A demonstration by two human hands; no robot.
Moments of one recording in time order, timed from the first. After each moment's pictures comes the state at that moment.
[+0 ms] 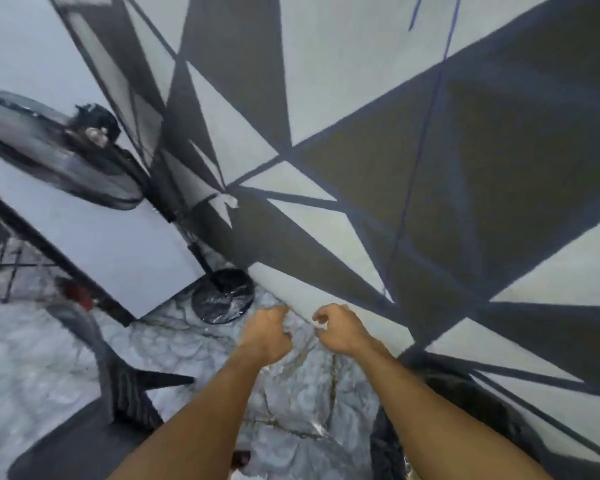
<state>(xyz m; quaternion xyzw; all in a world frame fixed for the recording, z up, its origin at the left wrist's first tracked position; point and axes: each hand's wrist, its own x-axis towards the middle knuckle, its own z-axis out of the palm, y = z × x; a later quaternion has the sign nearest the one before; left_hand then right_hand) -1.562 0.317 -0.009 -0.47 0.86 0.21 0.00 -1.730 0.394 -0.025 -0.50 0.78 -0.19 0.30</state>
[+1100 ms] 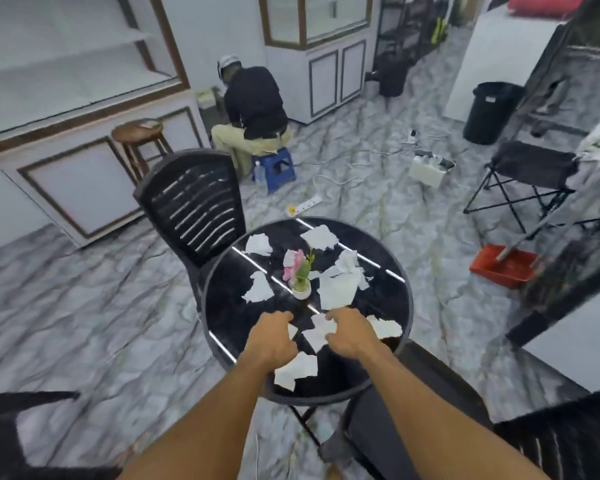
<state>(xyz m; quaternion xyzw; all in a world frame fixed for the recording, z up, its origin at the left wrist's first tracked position) -0.807 0.483 -0.043 -0.93 0.24 0.22 -0.15 -0.883 0.312 -0.055 -0.92 0.23 0.14 0.30</state>
